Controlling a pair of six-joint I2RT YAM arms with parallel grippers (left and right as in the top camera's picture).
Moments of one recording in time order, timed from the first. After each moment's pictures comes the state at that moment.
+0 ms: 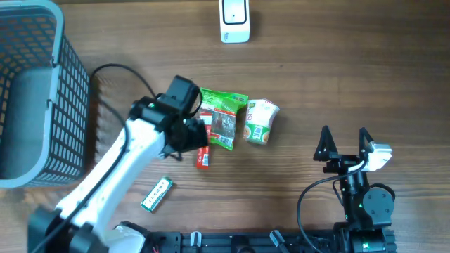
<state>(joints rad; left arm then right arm) -0.44 1.44 1.11 -1.14 0.04 -0.66 0.06 0.02 0.01 0.00 0.02 0.26</state>
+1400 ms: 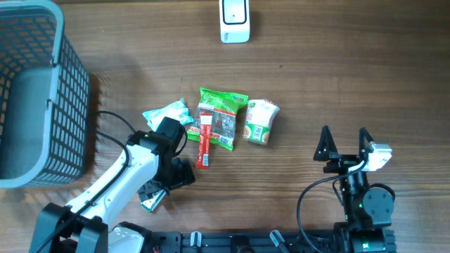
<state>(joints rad) -0.36 1.40 0.70 -1.01 0.05 -0.73 0.06 0.02 0.01 0.00 0.02 0.26</state>
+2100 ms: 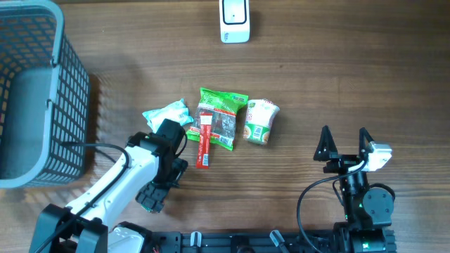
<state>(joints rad) -0.37 1.40 0.68 -1.03 0.01 -1.47 0.06 0.02 0.01 0.00 0.02 0.26</state>
